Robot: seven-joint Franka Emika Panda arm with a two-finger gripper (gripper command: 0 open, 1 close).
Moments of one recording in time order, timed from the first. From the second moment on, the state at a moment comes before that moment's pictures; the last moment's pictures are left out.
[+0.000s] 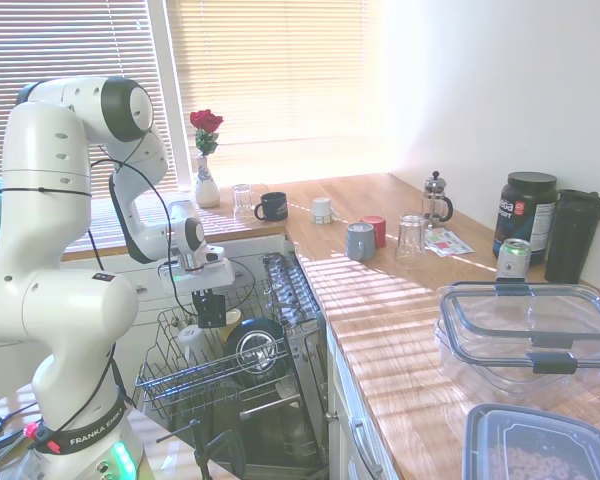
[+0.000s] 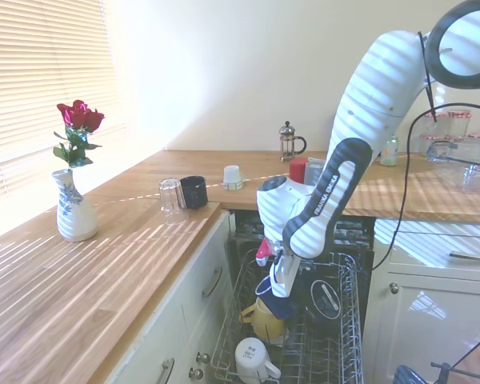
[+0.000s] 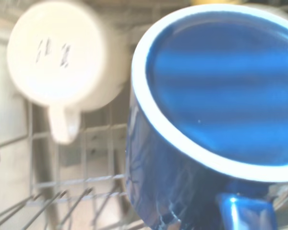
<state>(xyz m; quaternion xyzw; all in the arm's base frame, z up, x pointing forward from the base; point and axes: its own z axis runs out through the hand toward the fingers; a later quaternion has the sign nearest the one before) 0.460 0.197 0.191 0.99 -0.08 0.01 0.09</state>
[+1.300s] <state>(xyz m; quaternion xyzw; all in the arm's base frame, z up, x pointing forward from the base) 0.586 -0.027 0.428 0.97 -0.22 0.08 -0.01</state>
